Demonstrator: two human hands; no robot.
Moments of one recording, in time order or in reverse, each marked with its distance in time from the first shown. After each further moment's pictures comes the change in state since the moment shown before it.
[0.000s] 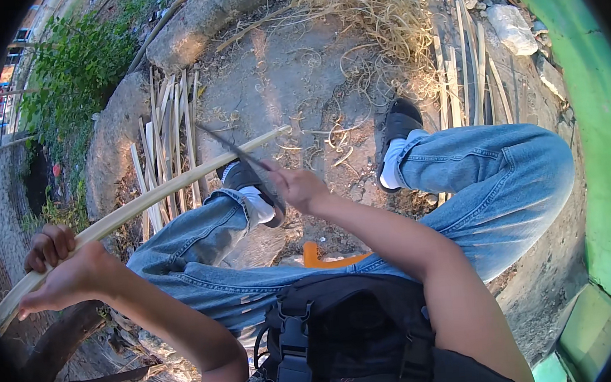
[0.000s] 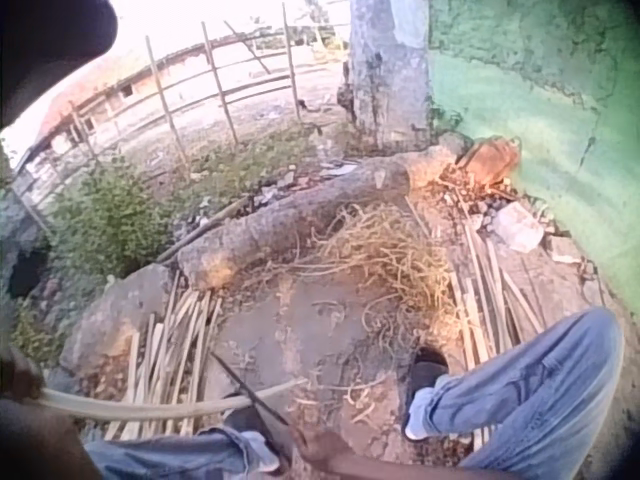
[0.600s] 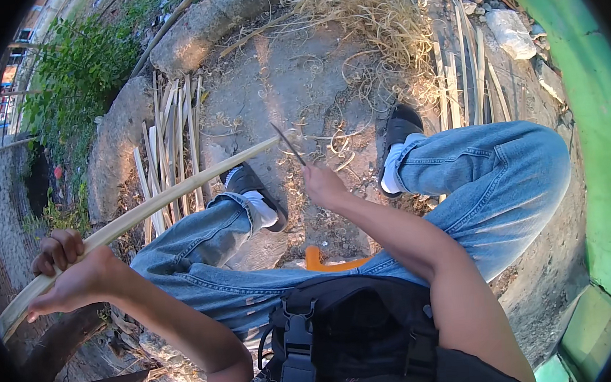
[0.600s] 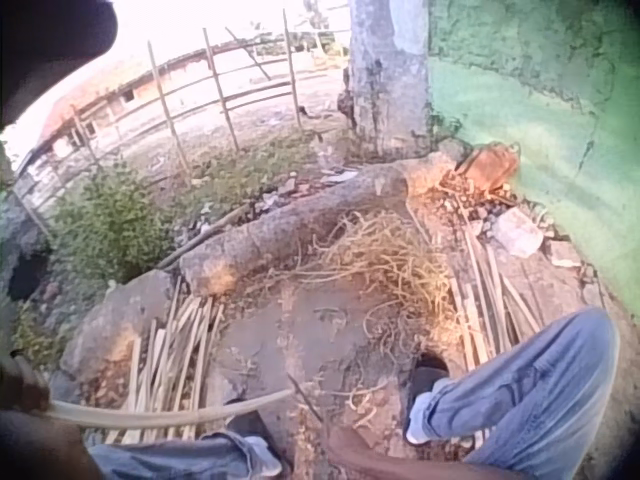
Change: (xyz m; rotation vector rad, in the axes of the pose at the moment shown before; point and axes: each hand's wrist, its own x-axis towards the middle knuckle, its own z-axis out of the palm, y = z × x) left_hand -0.002 -0.007 -0.006 0.023 0.008 -0.048; right_hand 0.001 0.062 0.002 -0.159 -0.001 0.304
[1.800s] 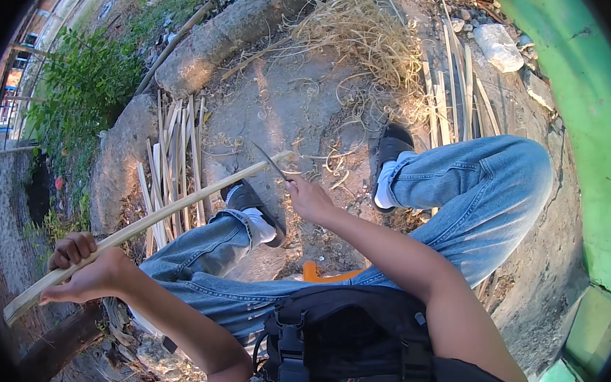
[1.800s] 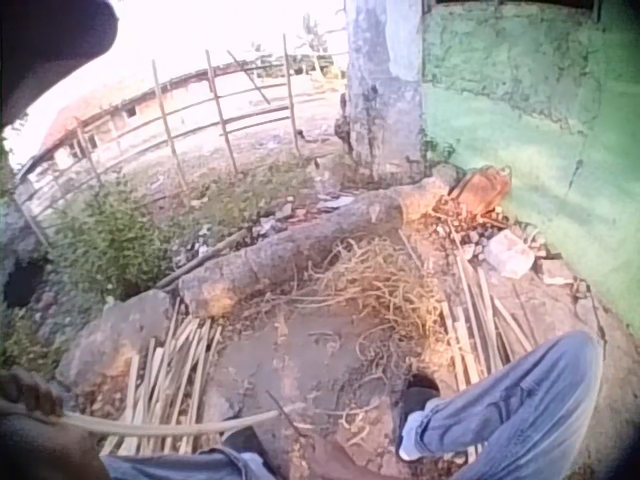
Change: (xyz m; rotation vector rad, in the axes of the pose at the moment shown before) left_hand 0.012 -0.009 -0.015 -0.223 0.002 -0.010; right_hand -0.019 -0.061 -0.033 0.142 -0.044 0.006
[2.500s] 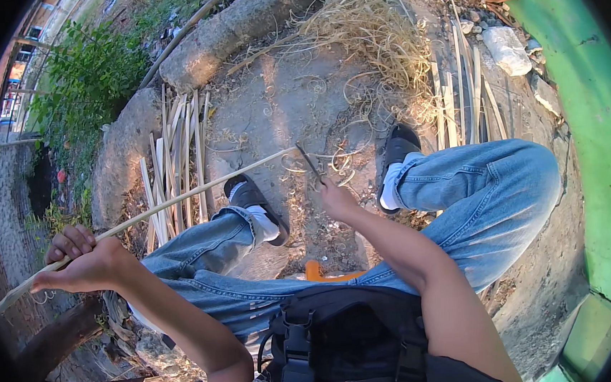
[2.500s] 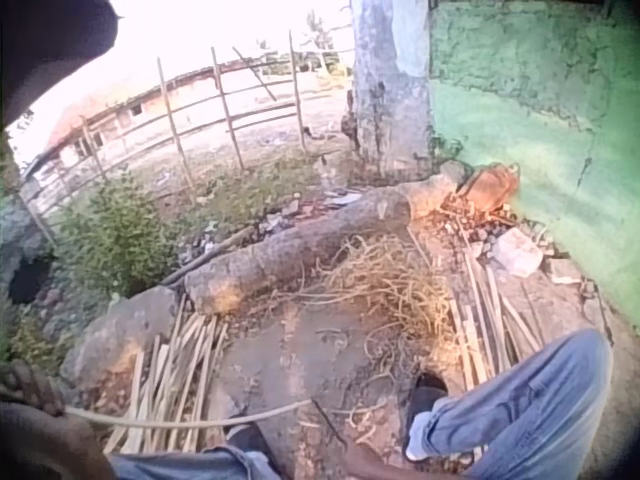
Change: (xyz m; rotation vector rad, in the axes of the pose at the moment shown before) left_hand -0.002 -0.005 0.019 0.024 0.110 0.007; right_hand 0.013 0.076 0.001 -0.146 -0.047 0.248
